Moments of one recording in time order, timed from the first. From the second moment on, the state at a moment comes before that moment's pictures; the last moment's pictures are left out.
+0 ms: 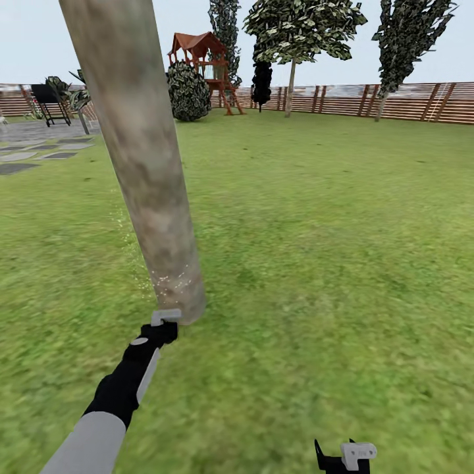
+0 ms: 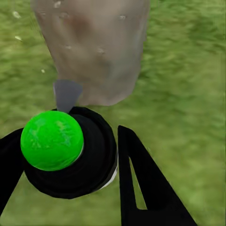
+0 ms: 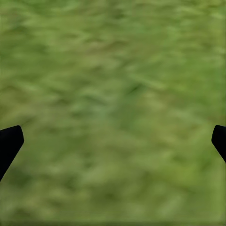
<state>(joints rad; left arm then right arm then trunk) -0.61 -0.06 0.06 -0.89 -0.03 0.33 0.08 -0.40 -0.05 -0.52 -0.03 0.52 -0.71 0.02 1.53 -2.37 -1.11</state>
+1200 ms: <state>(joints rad) -0.60 0.03 0.01 -1.34 -0.03 0.59 -0.08 -0.40 -0.05 -0.52 -0.03 0.52 -0.70 0.02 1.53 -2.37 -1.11</state>
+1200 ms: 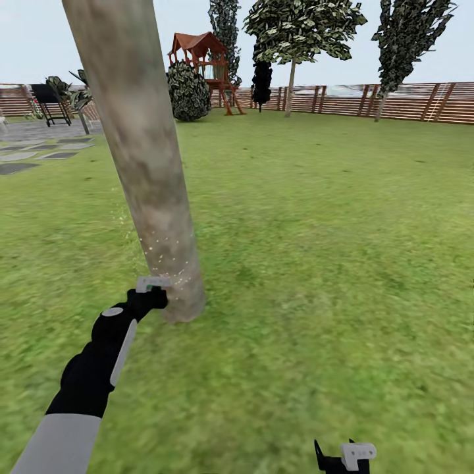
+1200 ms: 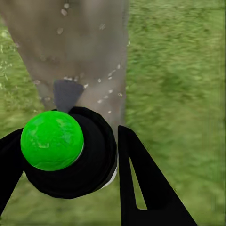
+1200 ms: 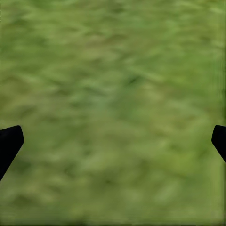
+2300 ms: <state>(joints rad) -0.79 0.02 -0.03 -1.54 -0.02 1.00 -0.09 -0.40 -0.05 -0.52 -0.03 0.52 -0.70 0.02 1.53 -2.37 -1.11</state>
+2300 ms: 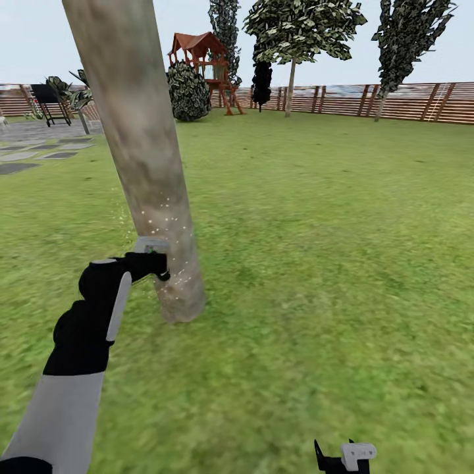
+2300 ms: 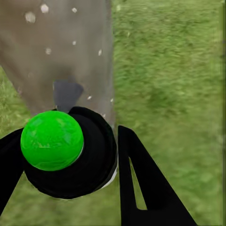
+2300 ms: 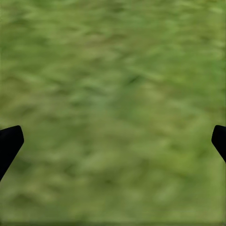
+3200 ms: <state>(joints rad) -0.57 0.13 0.08 -1.33 -0.02 0.62 -0.08 -0.40 -0.05 -0.52 -0.03 0.52 -0.70 0.02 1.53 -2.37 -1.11</state>
